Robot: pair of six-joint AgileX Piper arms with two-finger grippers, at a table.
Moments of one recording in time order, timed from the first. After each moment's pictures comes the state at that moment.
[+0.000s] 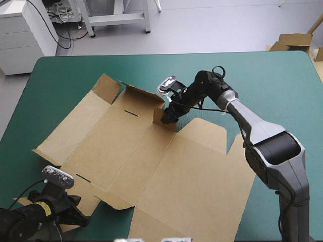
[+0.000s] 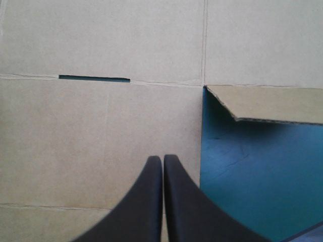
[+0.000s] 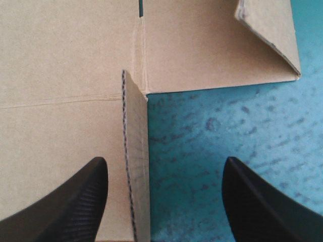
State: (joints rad) left arm -0.35 0.53 -0.50 -0.05 1.04 0.10; right arm 0.43 2.11 -1.86 0.51 1.01 -0.78
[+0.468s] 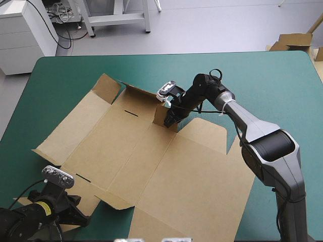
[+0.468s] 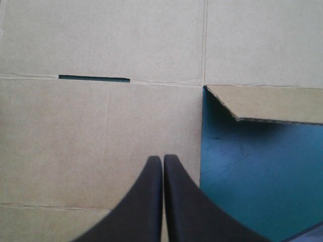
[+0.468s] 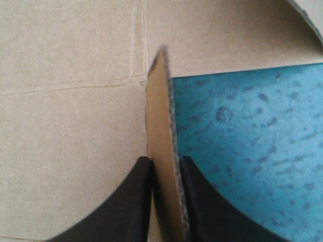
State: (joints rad) left arm -0.35 0.53 -0.50 -0.05 1.04 0.10; right arm 0.43 2.16 -1.86 0.52 1.03 -0.79
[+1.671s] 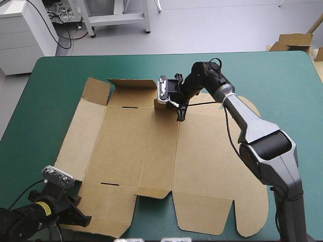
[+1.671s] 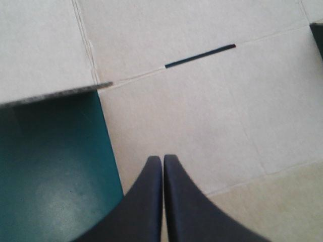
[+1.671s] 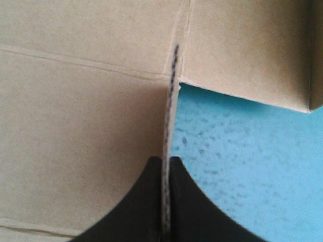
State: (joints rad) left arm -0.35 0.53 -0.50 -0.05 1.04 0.10; right arm 0.43 2.18 -2.07 0.39 1.10 -1.35
